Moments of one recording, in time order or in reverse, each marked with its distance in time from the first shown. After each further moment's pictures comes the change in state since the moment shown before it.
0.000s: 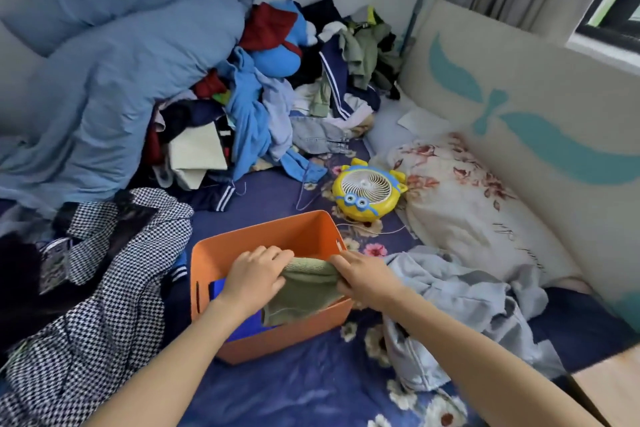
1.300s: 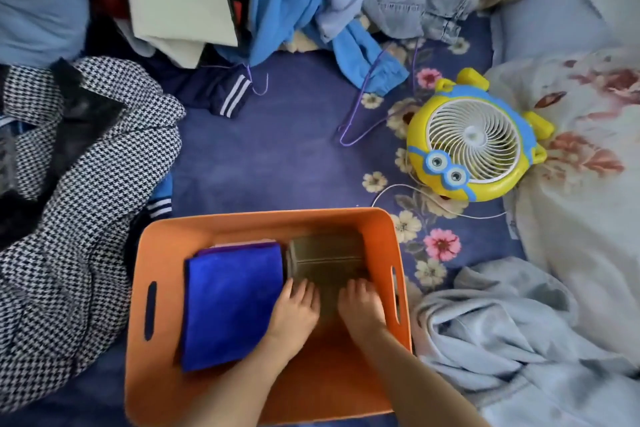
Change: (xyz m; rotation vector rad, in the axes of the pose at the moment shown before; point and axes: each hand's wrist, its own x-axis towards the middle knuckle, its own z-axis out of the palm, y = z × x) left_hand 0.075 -0.011 0.268 -0.087 -0.807 -0.157; right_hand 0.102 0.083 0.259 -0.170 -0.950 0.150
